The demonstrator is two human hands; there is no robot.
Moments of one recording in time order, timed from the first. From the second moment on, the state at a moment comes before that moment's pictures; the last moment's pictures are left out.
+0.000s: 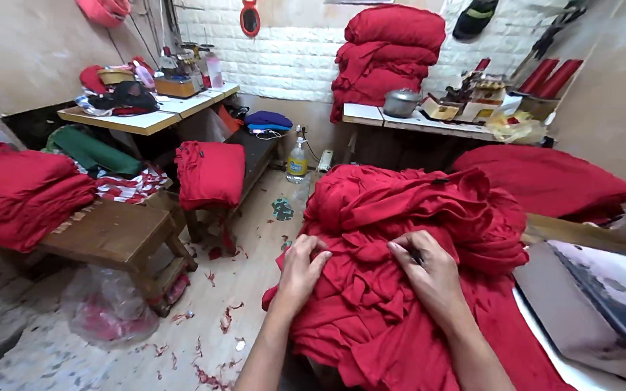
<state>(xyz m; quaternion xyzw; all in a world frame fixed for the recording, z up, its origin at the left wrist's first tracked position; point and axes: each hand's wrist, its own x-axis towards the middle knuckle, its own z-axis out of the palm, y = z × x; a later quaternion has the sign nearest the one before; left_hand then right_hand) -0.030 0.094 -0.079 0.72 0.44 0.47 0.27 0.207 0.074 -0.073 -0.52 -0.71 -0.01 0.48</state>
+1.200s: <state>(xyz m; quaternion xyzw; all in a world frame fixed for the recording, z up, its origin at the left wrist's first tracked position) 0.024 0.121 -0.037 0.61 0.27 0.46 0.59 0.205 0.095 -0.073 -0.40 -0.67 -0.15 0.61</state>
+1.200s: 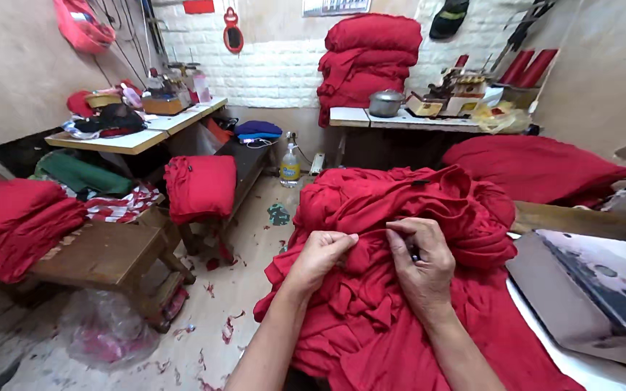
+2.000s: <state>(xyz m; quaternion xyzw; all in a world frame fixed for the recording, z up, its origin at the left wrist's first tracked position) 0.036 0.109 -0.054 0.62 0.32 0.49 0.52 0.184 0.070 -0.073 -0.44 -0.74 -0.13 0.50</state>
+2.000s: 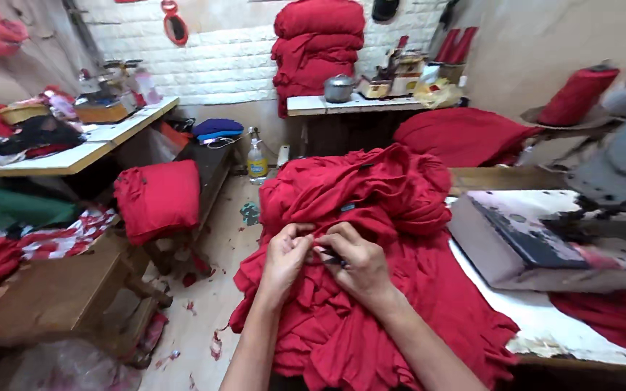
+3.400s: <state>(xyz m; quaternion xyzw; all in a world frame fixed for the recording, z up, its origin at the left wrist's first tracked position) 0.028 0.111 -0.073 0.58 0.24 0.52 0.58 0.209 0.053 -0.082 -0.46 -0.69 0.03 0.56</state>
